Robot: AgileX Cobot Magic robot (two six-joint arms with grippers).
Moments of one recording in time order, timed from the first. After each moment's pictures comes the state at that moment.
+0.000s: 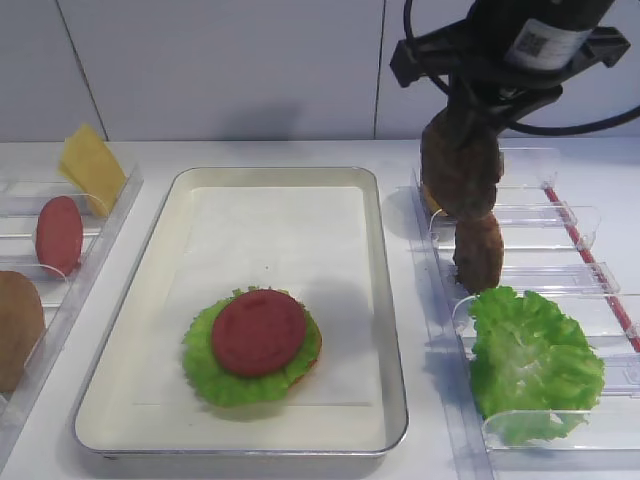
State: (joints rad) left arm -0.04 -0.02 -0.49 0.06 1.18 -0.02; right arm 0.43 1.56 -1.47 0.12 1.20 0.06
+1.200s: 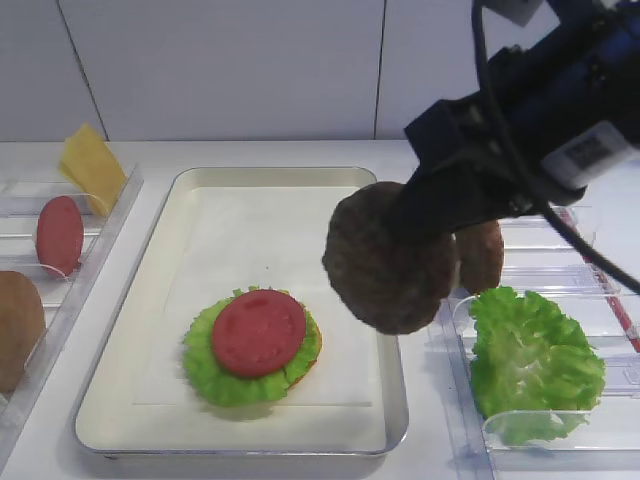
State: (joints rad) left arm -0.04 -0.02 -0.49 0.06 1.18 -0.02; right arm 0.43 1.25 -1.04 0.67 1.03 -0.37
